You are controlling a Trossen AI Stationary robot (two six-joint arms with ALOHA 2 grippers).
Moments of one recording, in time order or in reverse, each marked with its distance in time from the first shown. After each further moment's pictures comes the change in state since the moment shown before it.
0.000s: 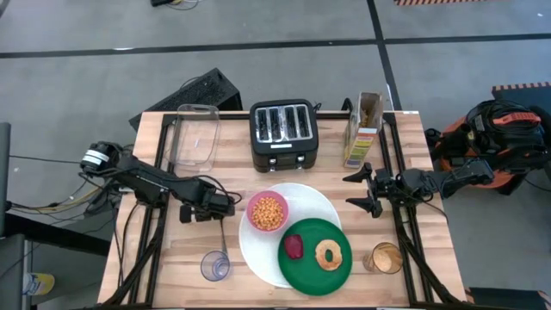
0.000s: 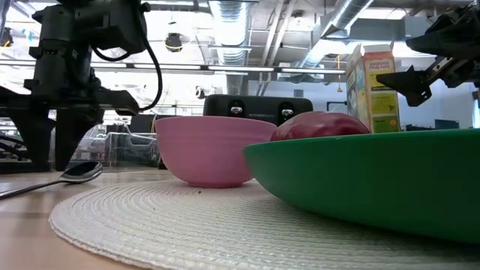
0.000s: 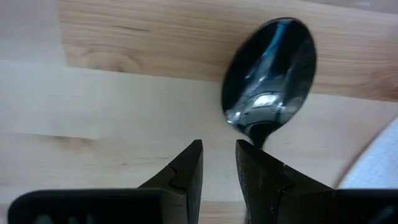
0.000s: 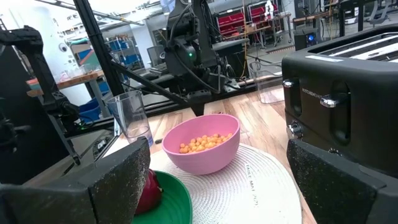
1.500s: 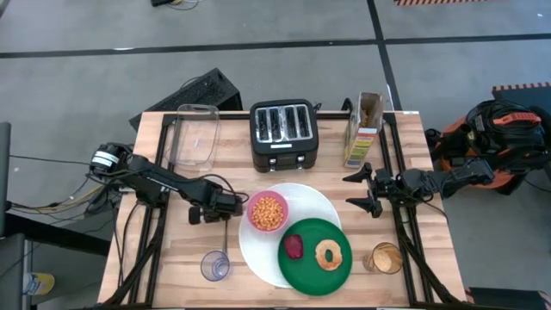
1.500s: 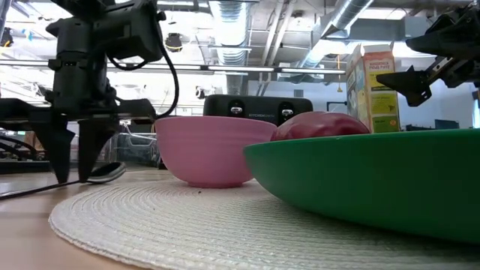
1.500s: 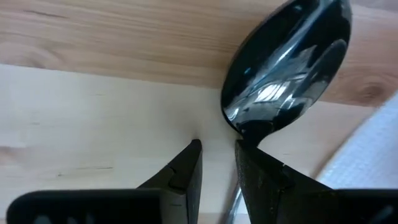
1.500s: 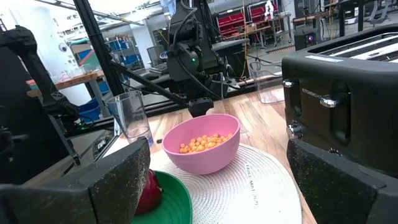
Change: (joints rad) left arm 0.038 0.103 0.021 0.138 -0.005 0.006; right arm 0.000 0.000 0.000 0.000 0.000 0.000
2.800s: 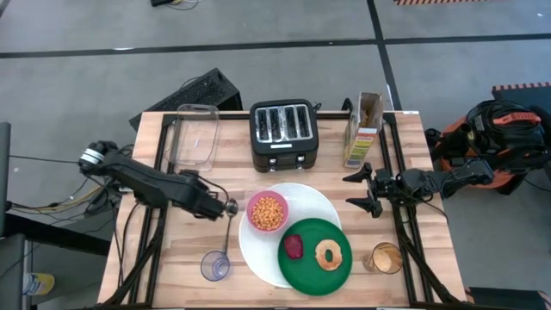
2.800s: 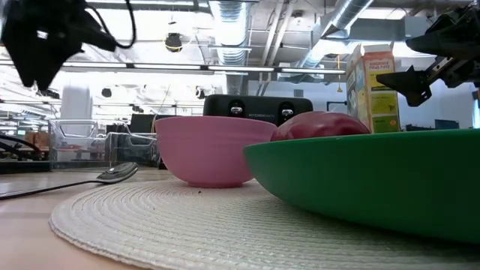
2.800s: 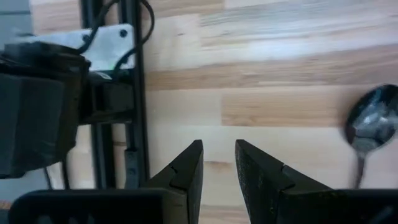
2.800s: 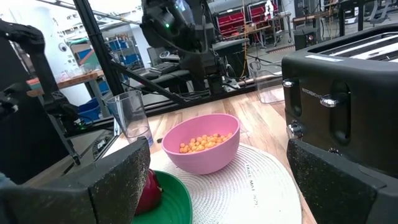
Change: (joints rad) left arm -0.142 -0.105 0.373 -0.939 -0.236 0.040; right arm 0.000 0.000 0.000 0.000 0.000 0.000
